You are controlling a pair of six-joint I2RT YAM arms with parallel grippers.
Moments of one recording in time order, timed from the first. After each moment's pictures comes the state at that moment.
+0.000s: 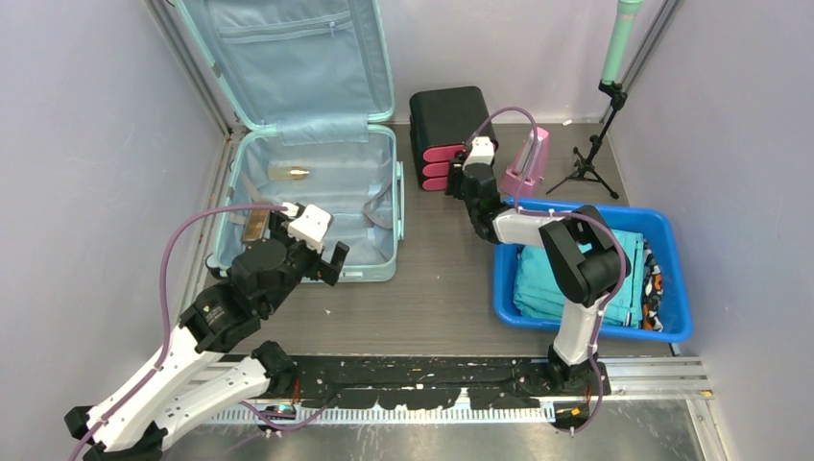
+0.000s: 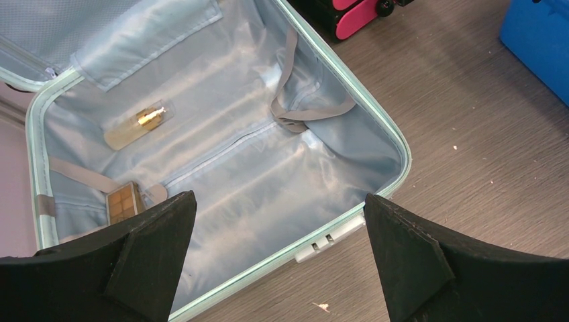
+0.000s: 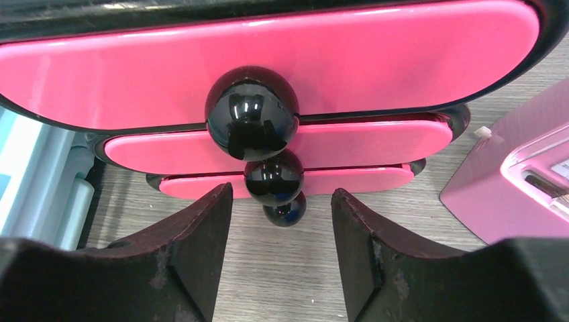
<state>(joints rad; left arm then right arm) -0.81 0.62 0.88 -0.56 -0.38 0.11 0.47 1.86 1.01 0.57 0.36 0.19</state>
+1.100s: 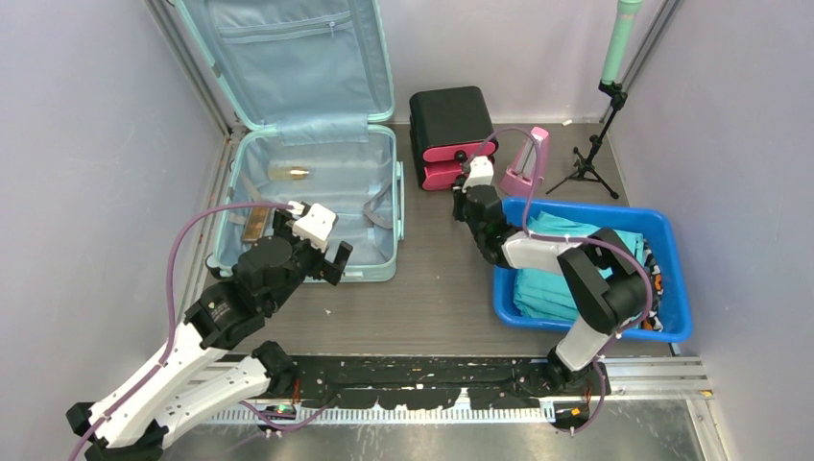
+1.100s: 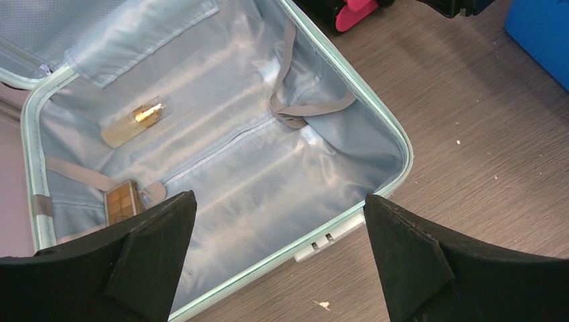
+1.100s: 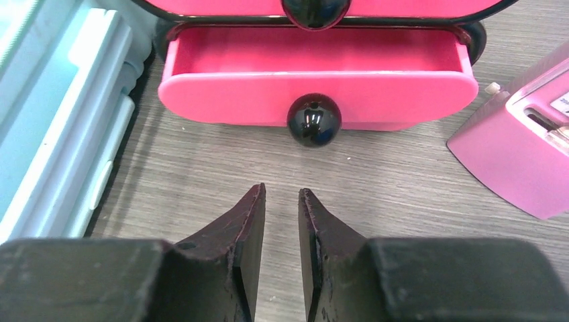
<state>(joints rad) -0.81 0.65 0.88 -0.55 -0.38 0.11 0.54 1.69 0.80 0.58 0.34 0.16</state>
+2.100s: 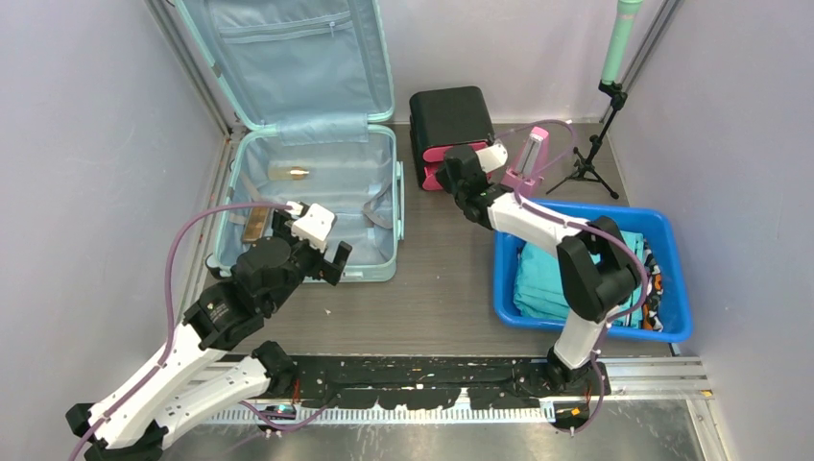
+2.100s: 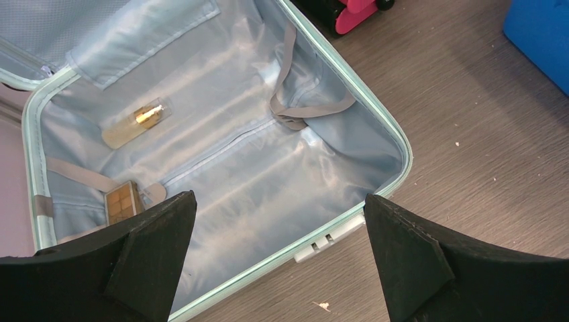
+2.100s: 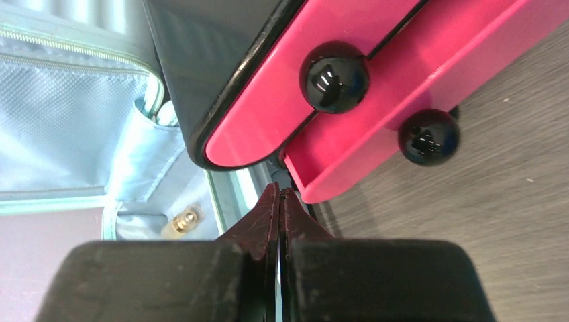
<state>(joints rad) -0.81 0.63 0.88 -0.55 -0.37 0.11 0.57 1.73 1.20 0.06 0.46 1.13</state>
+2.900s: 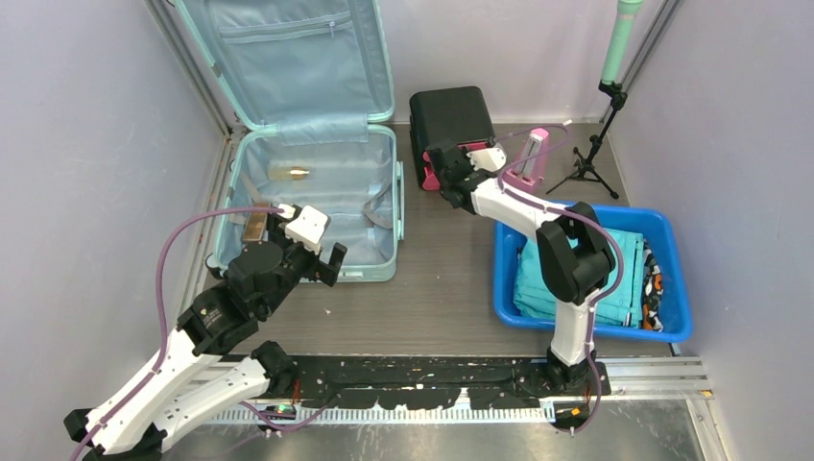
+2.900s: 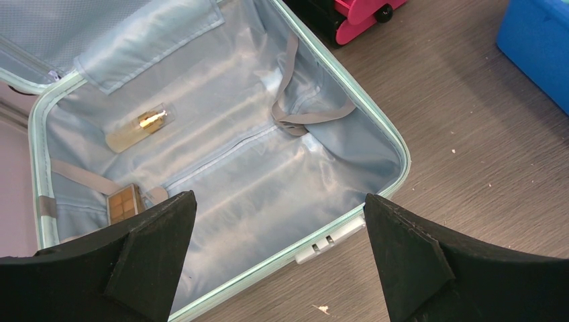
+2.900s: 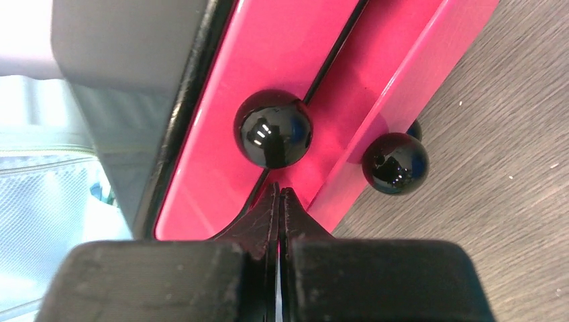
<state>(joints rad) -0.81 0.60 0.87 -0.55 -0.37 0.11 0.59 1.91 1.44 -0.19 0.67 1.39</state>
